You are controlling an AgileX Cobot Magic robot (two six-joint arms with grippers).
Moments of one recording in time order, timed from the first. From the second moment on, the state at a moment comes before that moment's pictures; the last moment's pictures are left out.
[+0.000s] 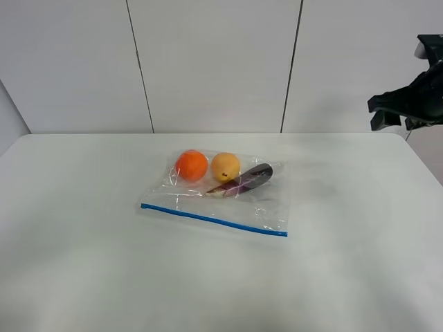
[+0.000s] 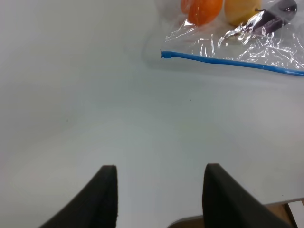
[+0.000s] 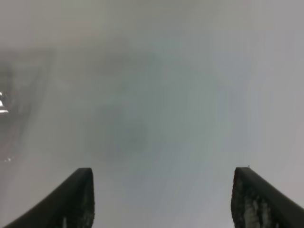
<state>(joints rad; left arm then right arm) -0.05 -0.01 -0.57 -0.15 1.16 0.05 -0.09 1.54 -1.24 0.06 0.73 -0.12</state>
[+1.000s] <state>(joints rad) -0.05 -0.01 -0.57 -0.15 1.17 0.05 -0.09 0.80 -1.22 0.08 1.00 -0.14</state>
